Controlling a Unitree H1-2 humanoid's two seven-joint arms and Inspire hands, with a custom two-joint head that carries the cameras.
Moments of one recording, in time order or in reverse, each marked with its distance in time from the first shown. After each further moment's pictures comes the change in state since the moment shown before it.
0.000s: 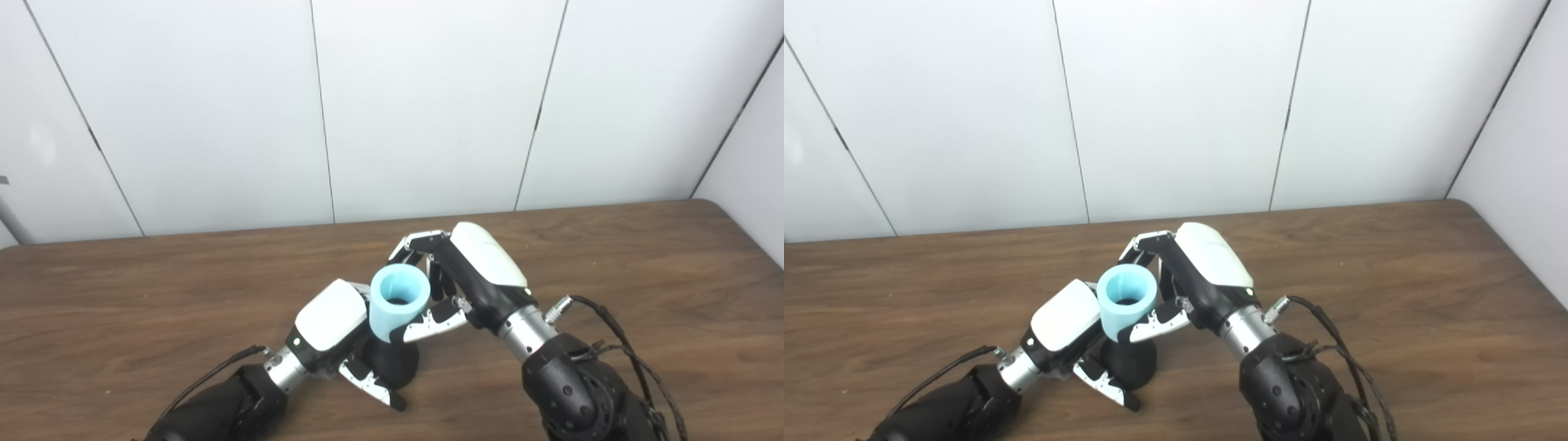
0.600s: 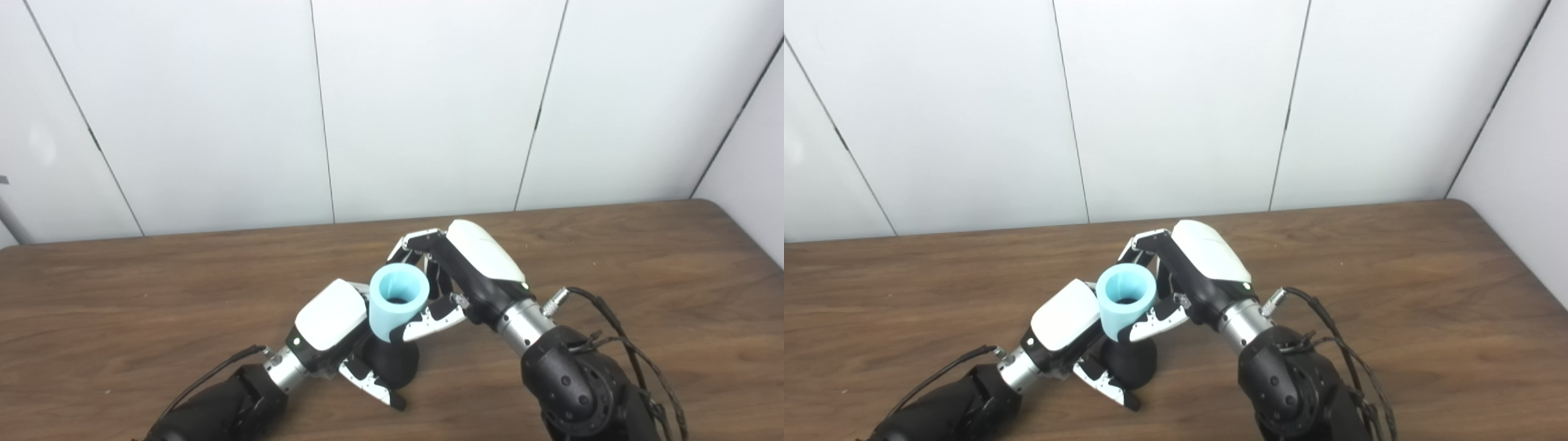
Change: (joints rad) left arm 0.000 -0.001 0.002 0.000 -0.001 0.001 -0.004; right arm -0.031 -0.002 0.005 -0.013 -0.030 0.055 0.074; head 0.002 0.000
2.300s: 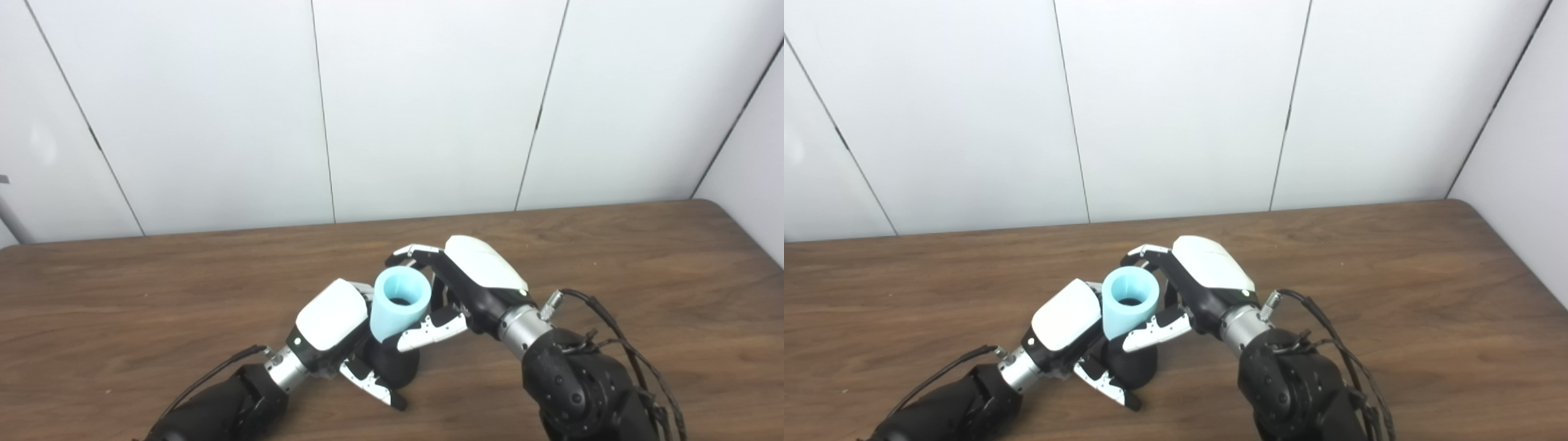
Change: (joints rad) left arm 0.001 -0.002 0.003 -0.001 0.004 0.000 0.000; right arm 0.013 0.018 -0.031 -0.031 -0.172 0.049 0.215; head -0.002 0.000
